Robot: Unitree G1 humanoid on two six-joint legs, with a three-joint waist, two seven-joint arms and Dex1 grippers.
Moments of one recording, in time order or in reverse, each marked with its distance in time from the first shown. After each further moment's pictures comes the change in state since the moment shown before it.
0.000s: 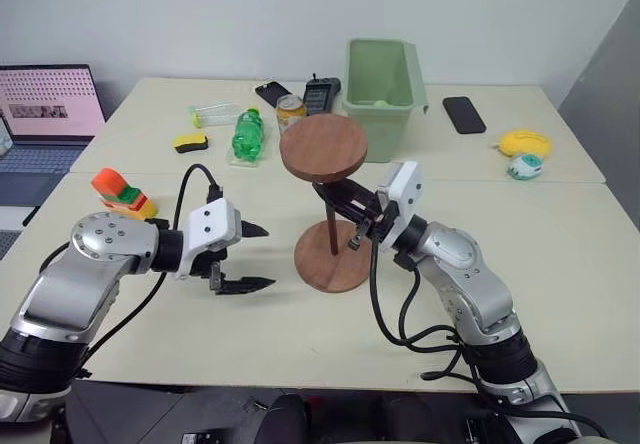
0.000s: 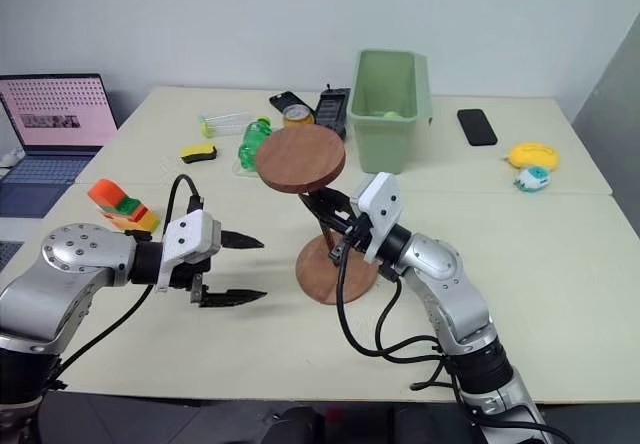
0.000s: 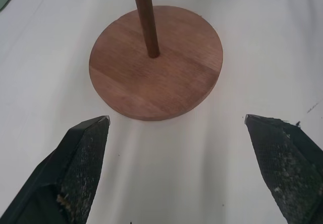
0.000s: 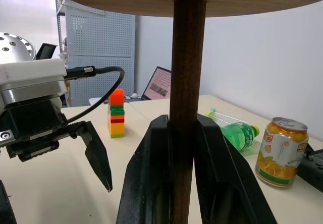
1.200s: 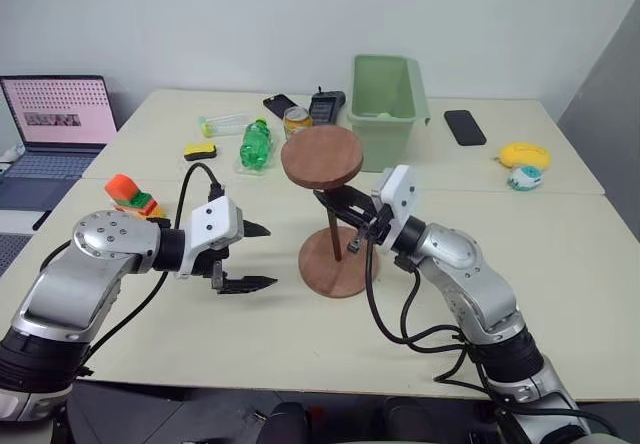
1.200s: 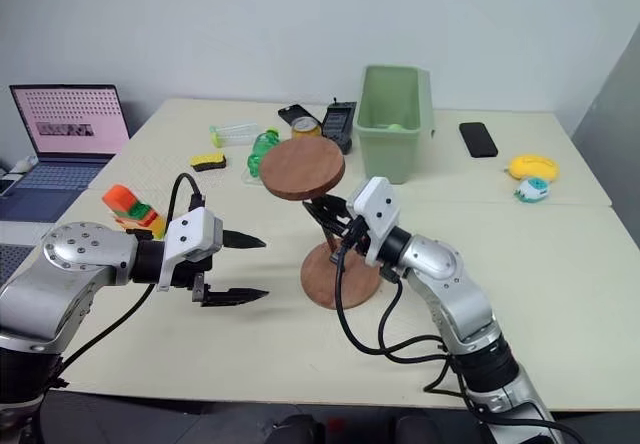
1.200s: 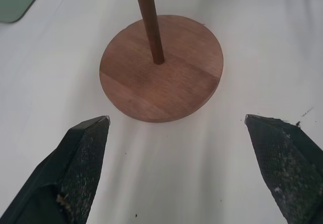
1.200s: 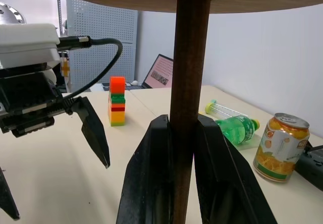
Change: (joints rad) left arm -0.003 0.000 0.001 -0.018 -0.002 0.031 0.000; right arm 0.005 -0.056 0.023 0.001 0.002 0.049 -0.018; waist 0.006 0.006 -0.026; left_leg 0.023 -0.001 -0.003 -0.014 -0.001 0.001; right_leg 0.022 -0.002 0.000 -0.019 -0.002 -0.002
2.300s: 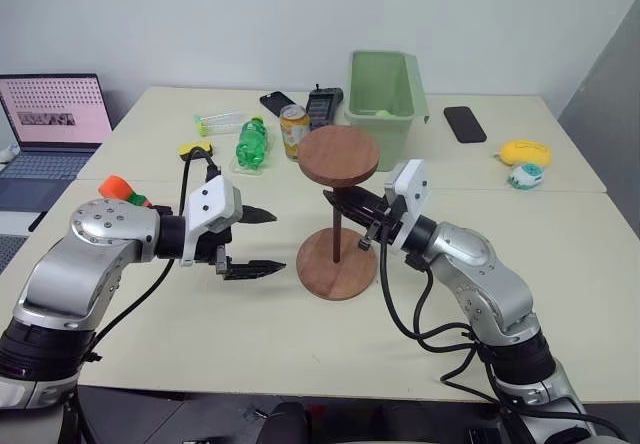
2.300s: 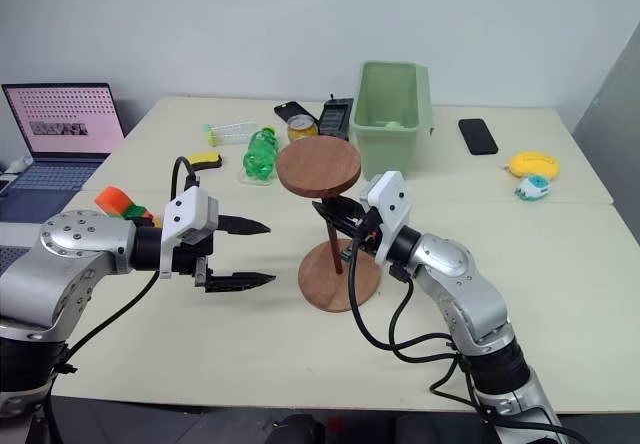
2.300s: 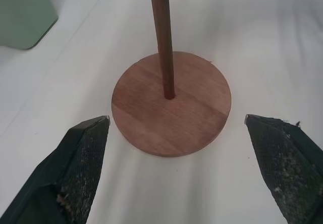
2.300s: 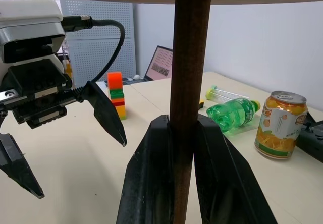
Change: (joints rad) left arm -0.067 -0.034 0.026 0.002 -0.079 0.077 0.018; right arm -0.005 -0.015 -0.053 -0.068 0.086 0.147 -0.004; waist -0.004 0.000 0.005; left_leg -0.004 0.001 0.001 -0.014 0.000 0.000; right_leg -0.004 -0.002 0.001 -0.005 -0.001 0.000
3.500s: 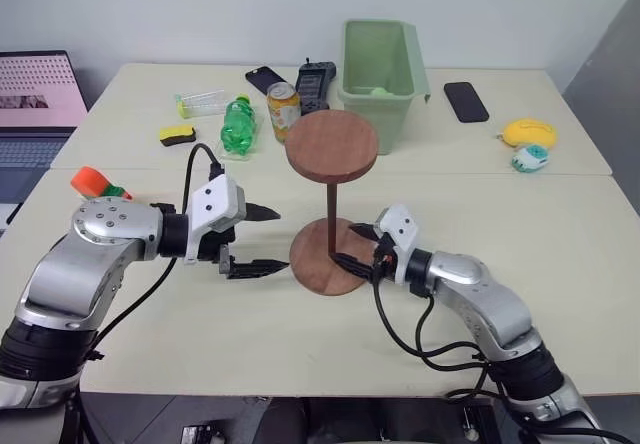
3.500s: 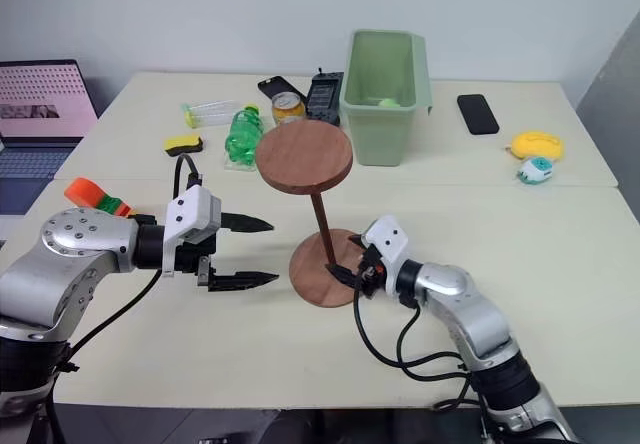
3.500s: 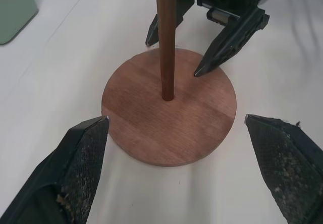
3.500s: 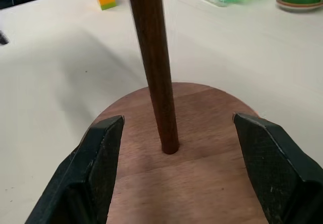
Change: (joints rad) left arm -0.007 -0.010 0.014 -0.017 -0.008 -0.015 0.005; right arm 0.083 -0.145 0.017 0.004 -0.075 0.107 0.102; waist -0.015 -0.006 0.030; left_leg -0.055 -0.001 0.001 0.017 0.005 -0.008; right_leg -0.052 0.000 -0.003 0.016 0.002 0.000
